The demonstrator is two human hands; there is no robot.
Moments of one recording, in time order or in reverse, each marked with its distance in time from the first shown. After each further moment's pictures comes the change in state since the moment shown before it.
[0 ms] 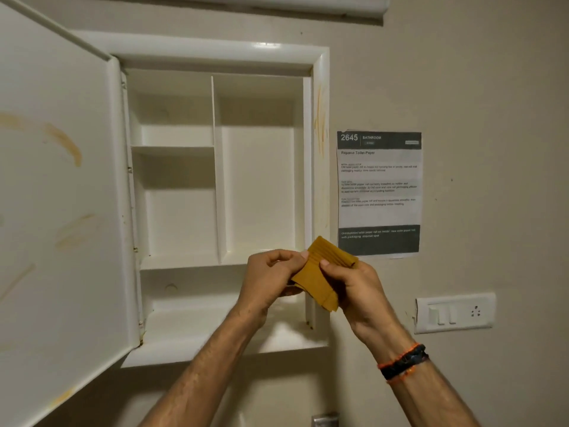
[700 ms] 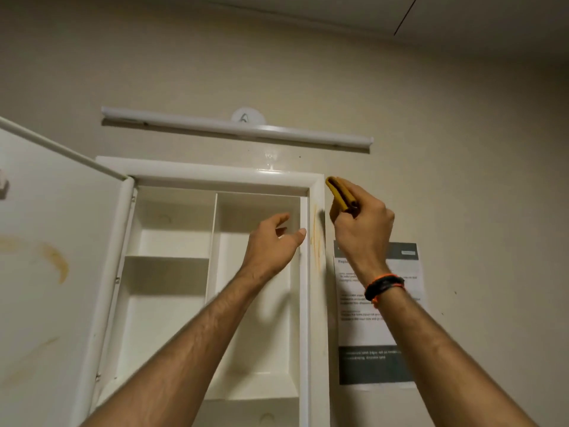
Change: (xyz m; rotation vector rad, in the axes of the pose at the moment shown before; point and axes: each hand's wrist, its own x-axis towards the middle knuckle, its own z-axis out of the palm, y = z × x) left_hand 0.113 0.181 0.019 0.383 0.127 0.551; right_hand 0.117 -0.203 0.069 -0.640 0.405 -1.102
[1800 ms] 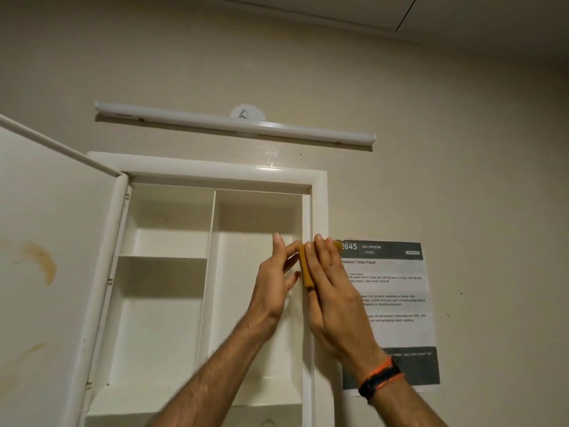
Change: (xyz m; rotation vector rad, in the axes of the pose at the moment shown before) left_hand -0.036 -0.036 0.023 -0.590 -0.100 -0.085; right_hand -0.099 0.057 0.015 -0.293 -0.414 -0.349
